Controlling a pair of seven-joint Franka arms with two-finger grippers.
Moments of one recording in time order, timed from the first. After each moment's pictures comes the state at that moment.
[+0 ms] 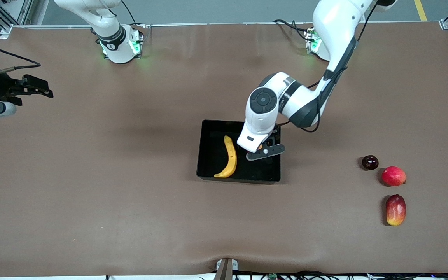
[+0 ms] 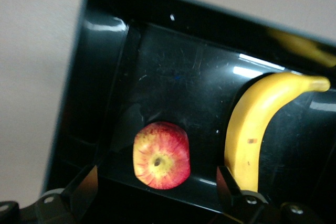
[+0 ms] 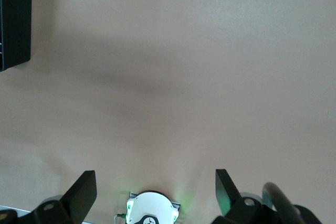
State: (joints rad) left arm -0.51 0.60 -0.18 -1.60 0.16 2.16 -0.97; right arm 0.04 0.07 -0.06 -1.52 0.06 1.35 -0.23
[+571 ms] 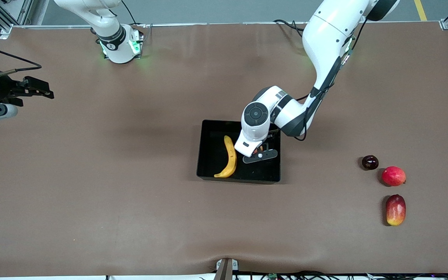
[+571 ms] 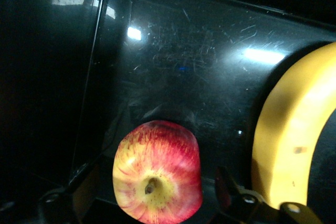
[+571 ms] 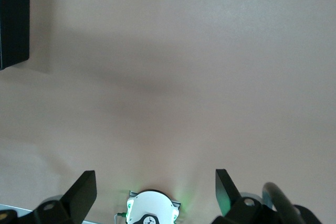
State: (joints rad) left arm -0.51 0.69 -0.18 -1.62 0.18 2.22 -0.97; right arm 0.03 0.08 -0.06 -1.52 0.06 1.35 -0.23
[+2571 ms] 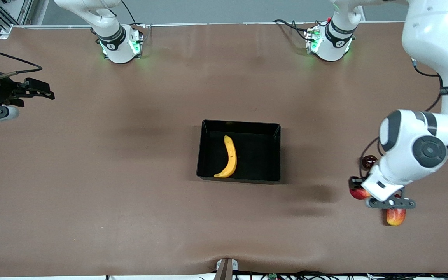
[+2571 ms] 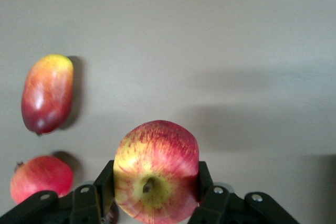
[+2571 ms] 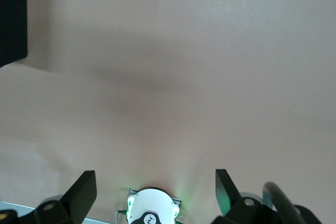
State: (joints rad) left arm 0.07 0.62 -0.16 -1.48 0.19 2.17 -0.10; right arm 0.03 0.08 -0.06 -1.52 0.06 1.34 -0.23
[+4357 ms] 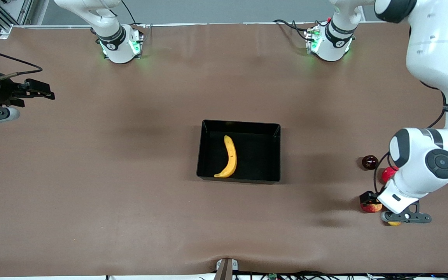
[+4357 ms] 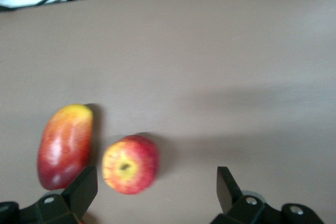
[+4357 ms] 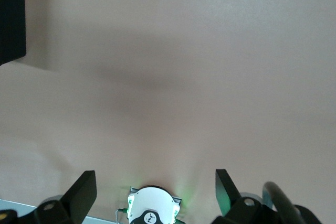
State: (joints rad) left arm 0.03 0.67 -0.12 -1.41 0.19 2.28 -0.08; right arm 0.03 0.09 -0.07 -1.52 0.06 1.34 -0.23
